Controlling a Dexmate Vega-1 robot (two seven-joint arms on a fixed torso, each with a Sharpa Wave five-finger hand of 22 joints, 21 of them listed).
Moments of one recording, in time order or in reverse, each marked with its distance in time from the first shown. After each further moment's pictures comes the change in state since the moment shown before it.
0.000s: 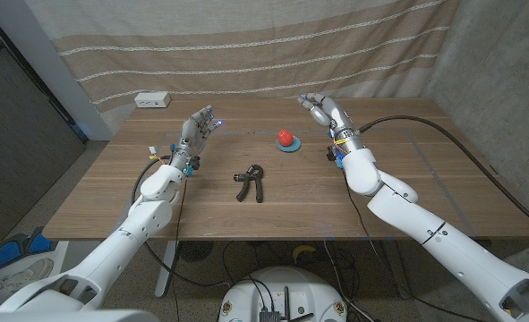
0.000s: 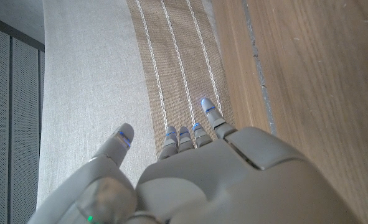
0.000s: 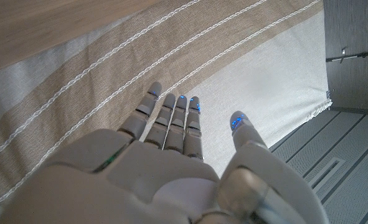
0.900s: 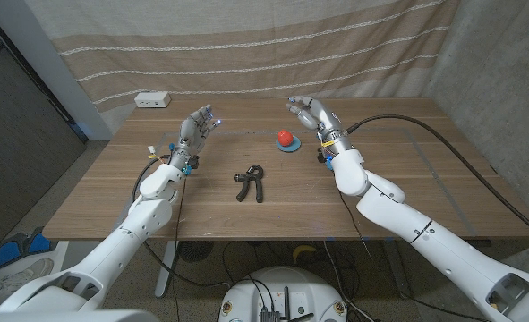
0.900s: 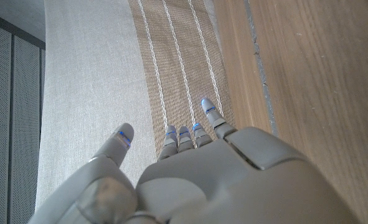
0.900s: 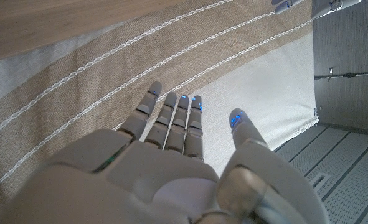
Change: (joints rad) left arm -0.012 -0.008 -0.004 0.025 -0.011 -0.013 -0.025; left_hand -0.005 -0.005 0.000 -0.008 0.001 0.005 -0.005 0.000 0.000 0.004 0.004 0.000 0.000 0.000 0.000 0.000 0.000 0.005 0.005 -0.008 0.000; right arm 0.035 0.033 -0.068 0.015 -0.084 -0.050 0.001; right_hand 0.062 -0.014 0.016 -0.025 0.008 0.023 -0.038 0.000 0.005 0.009 -0.027 0.000 0.004 0.014 -0.003 0.011 0.009 0.025 -0.025 0.000 0.000
